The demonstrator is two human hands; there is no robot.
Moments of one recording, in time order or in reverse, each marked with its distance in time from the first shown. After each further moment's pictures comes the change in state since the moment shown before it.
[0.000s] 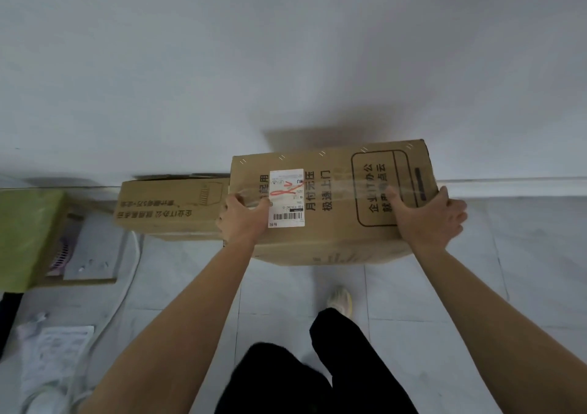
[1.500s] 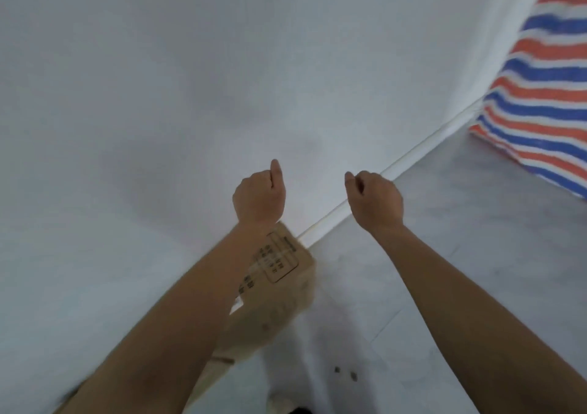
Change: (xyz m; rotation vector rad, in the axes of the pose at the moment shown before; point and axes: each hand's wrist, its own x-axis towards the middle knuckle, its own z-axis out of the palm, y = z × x) left_hand -0.128 0.201 -0.097 0.148 -0.157 1.322; right_hand -0.132 -0.086 -0.187 0.086 0.369 -0.096
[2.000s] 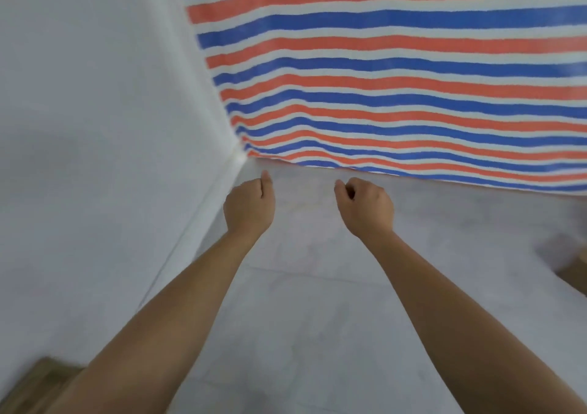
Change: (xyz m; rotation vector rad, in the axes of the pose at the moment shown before) left_hand -0.283 0.506 0.150 -0.245 -0.296 0.628; right_hand -0.182 0.405 -0.401 -0.067 0.411 0.588
